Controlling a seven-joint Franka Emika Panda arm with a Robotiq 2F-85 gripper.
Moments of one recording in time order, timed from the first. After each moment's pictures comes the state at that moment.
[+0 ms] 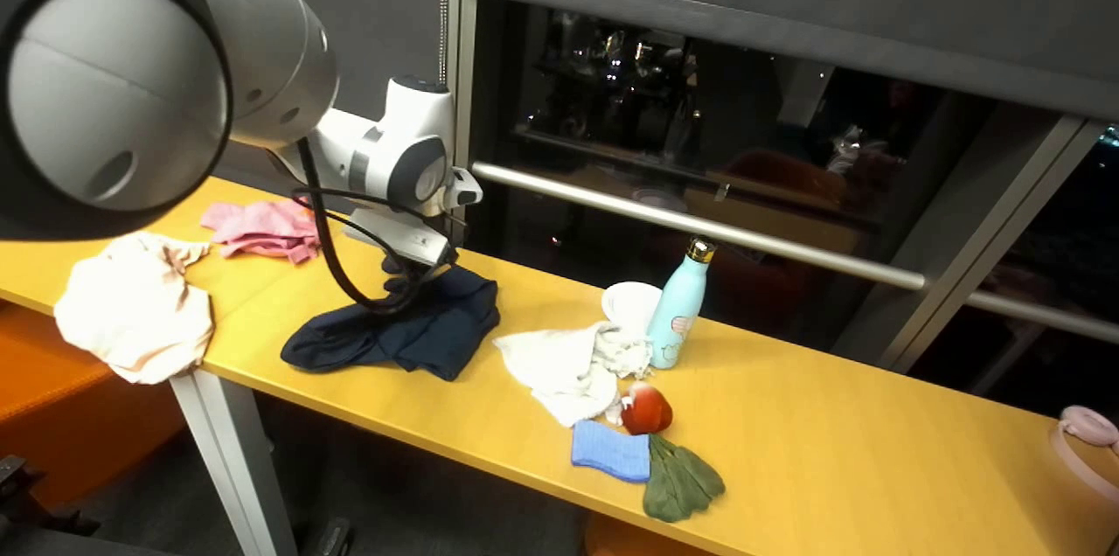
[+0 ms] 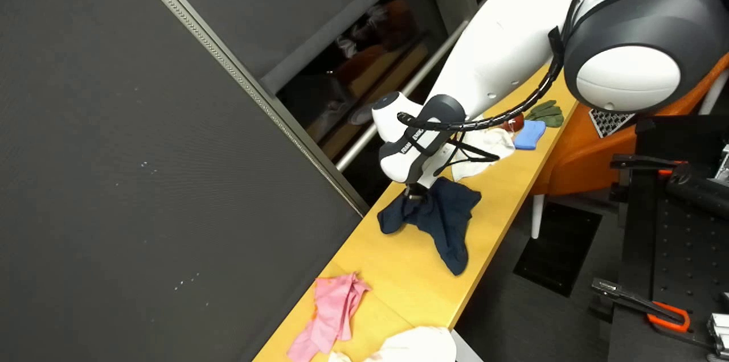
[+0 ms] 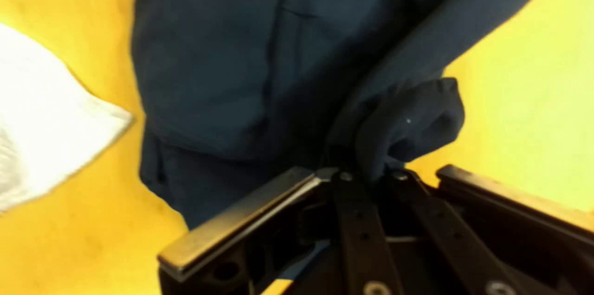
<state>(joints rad) -0.01 1.34 -0.04 -0.93 0.12 2.38 -0.02</state>
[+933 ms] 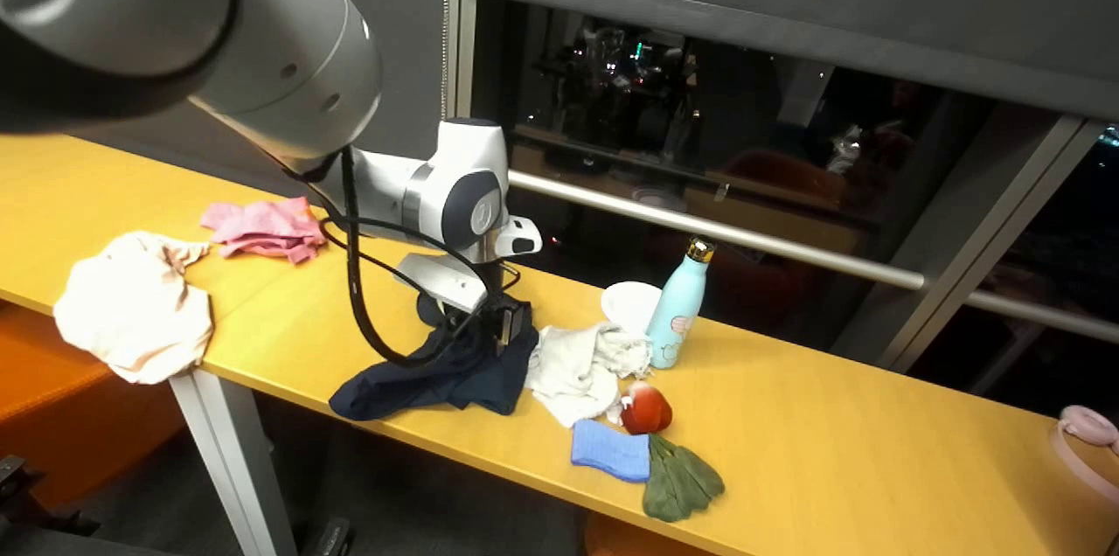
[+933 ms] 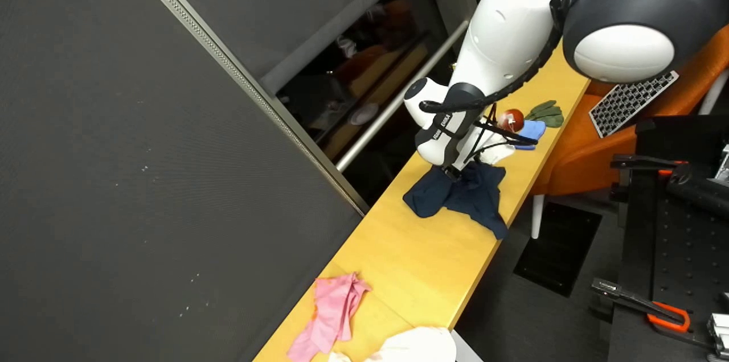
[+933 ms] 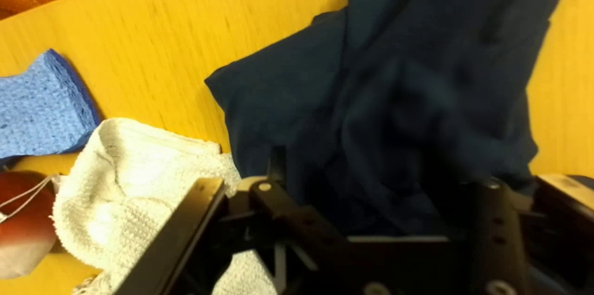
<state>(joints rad) -0.01 1.24 -0.22 -1.19 0.11 2.38 0.22</state>
